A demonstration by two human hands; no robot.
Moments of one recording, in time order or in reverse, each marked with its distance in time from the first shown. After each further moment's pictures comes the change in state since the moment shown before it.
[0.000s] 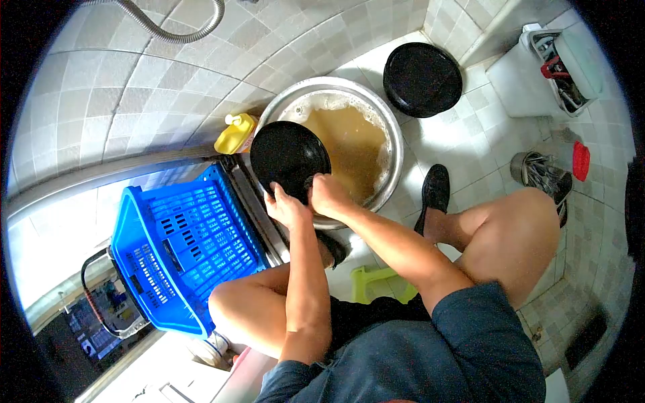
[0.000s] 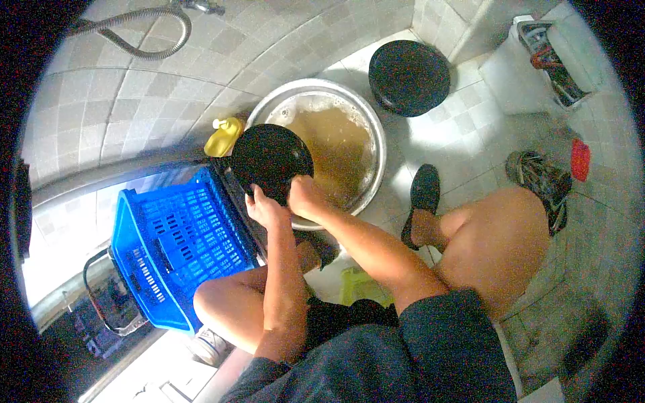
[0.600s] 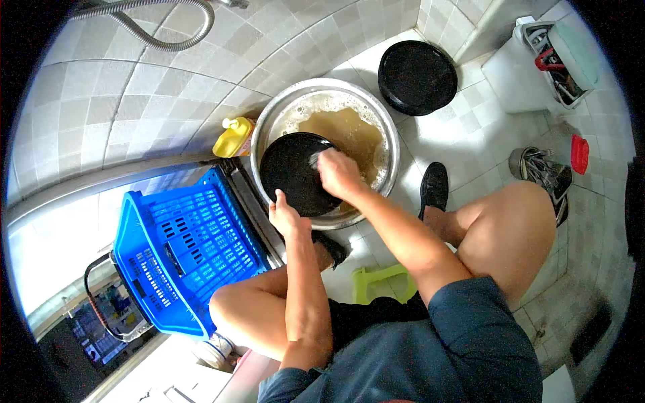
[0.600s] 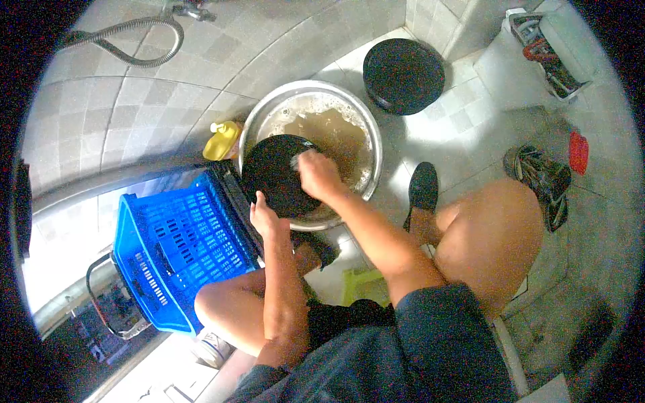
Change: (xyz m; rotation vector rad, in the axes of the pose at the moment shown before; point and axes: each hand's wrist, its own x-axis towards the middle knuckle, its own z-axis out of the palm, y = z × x) left_hand -0.020 0.023 -0.003 -0.010 0.022 -0.324; right_hand 0.030 0.044 -0.012 0.036 0.439 -0.421
